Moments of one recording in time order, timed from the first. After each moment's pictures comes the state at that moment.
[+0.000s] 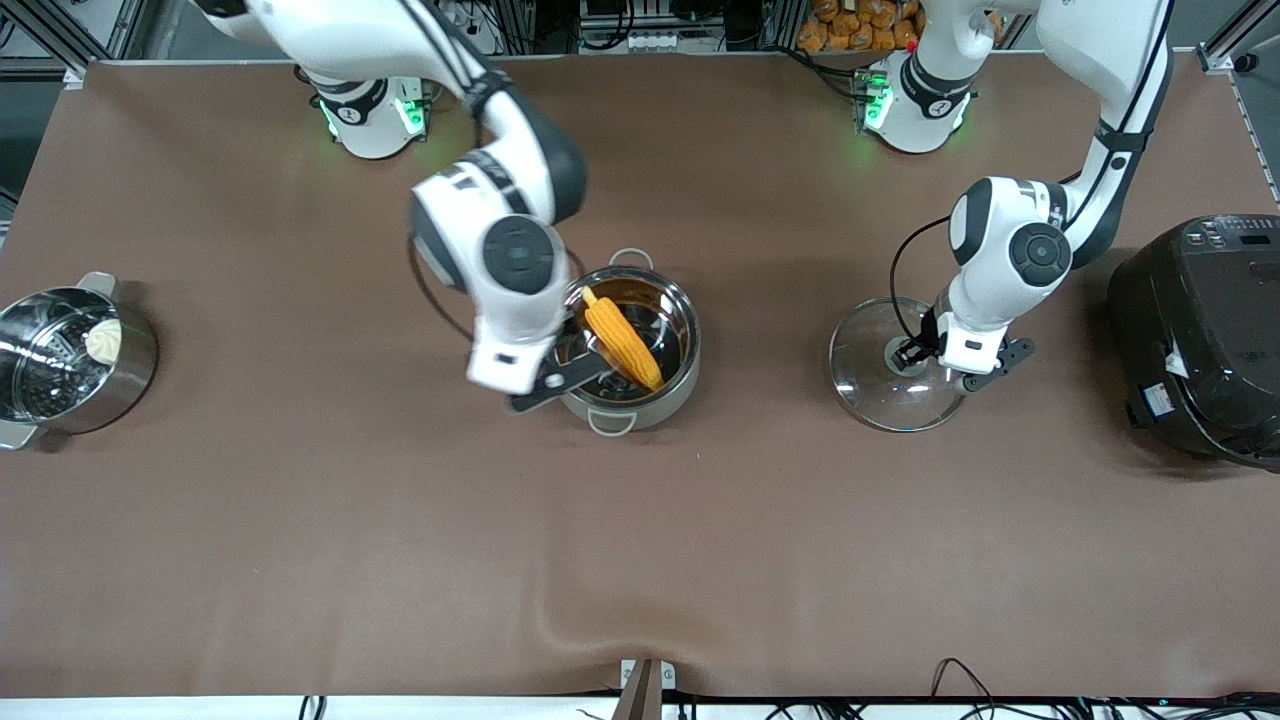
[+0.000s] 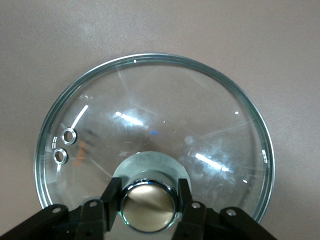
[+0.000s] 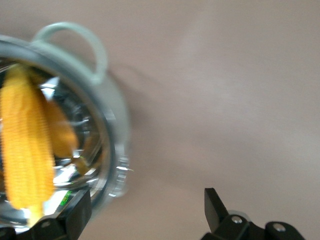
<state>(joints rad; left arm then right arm) -0.18 0.25 -0.01 -2.34 -0.05 2.59 -0.70 0.51 0.54 0.06 -1.37 -0.14 1.76 0.13</state>
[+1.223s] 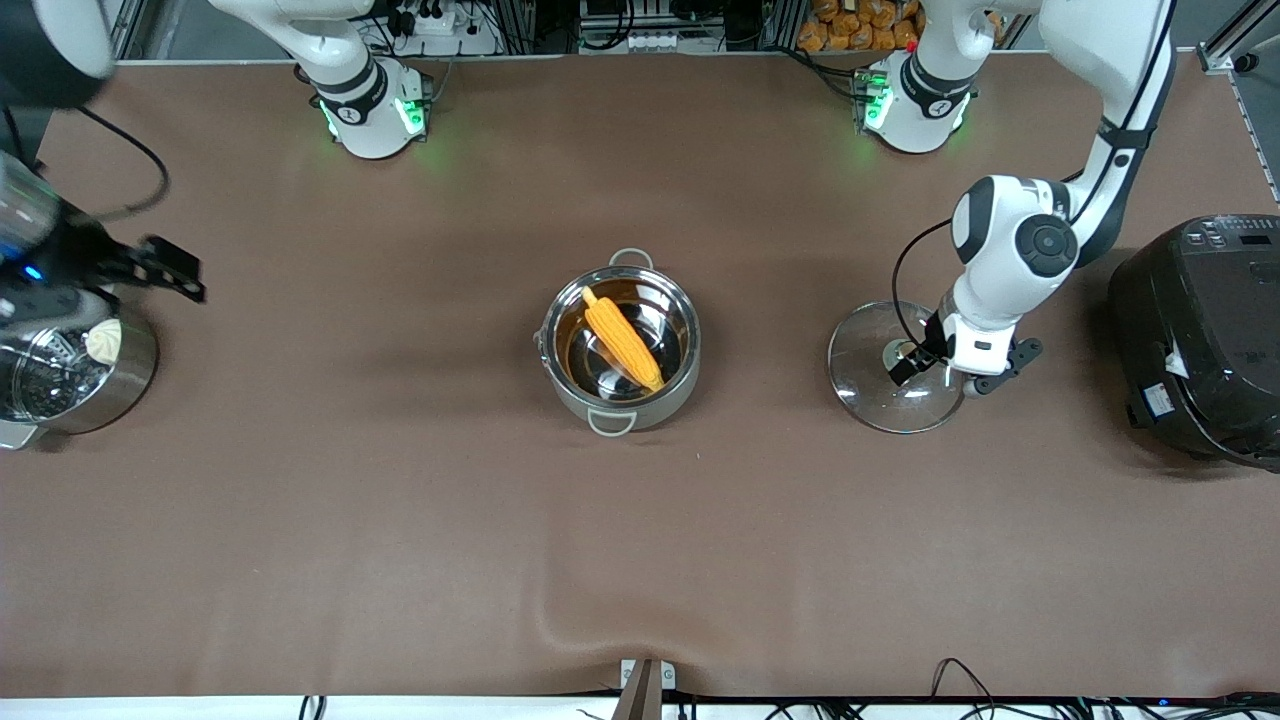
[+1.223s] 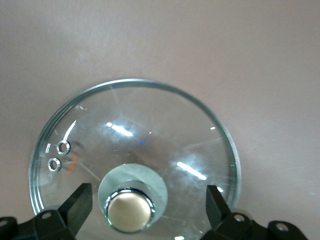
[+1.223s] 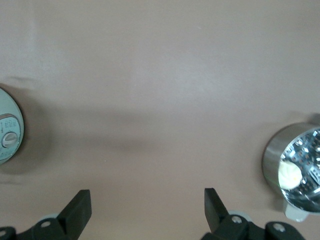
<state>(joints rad) -0.17 0.21 -0.01 -2.30 -0.05 2.59 -0.75 -0.05 -0.01 0.03 -1.66 0.00 1.64 -0.13</state>
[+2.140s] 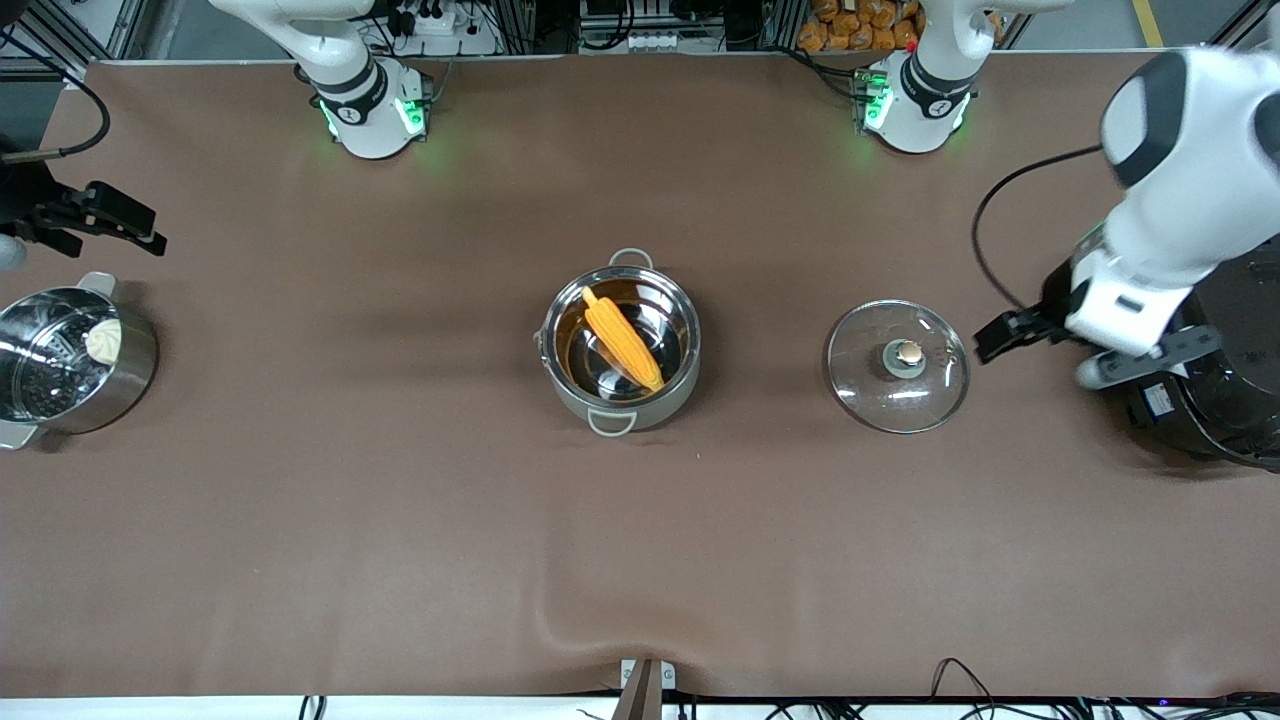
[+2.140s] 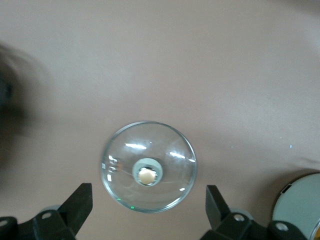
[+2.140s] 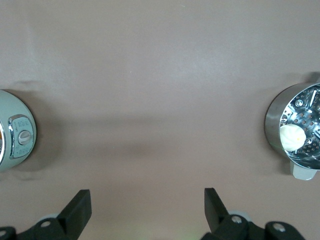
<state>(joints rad) -0.14 0.05 0.00 -1.77 0.00 1.90 -0.39 -0.05 -0.08 -0.01 -1.66 0.03 1.54 -0.04</state>
